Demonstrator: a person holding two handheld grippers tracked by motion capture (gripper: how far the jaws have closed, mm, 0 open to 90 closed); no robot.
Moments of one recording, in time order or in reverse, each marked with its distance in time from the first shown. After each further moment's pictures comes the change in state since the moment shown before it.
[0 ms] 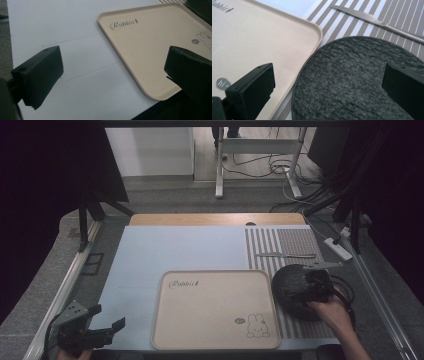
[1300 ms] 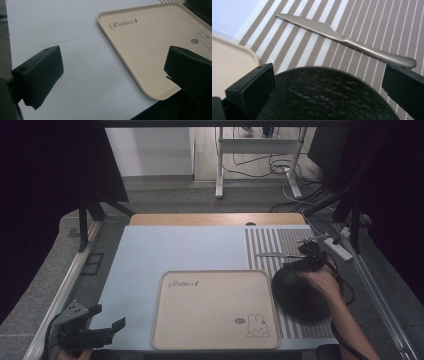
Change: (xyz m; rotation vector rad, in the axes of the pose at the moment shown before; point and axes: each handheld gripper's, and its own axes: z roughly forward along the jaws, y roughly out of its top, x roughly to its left) left arm 0.001 0.000 0.001 0.002 -0.004 -0.003; right arm -0.067 0.051 0.069 0.134 -0.134 0.078
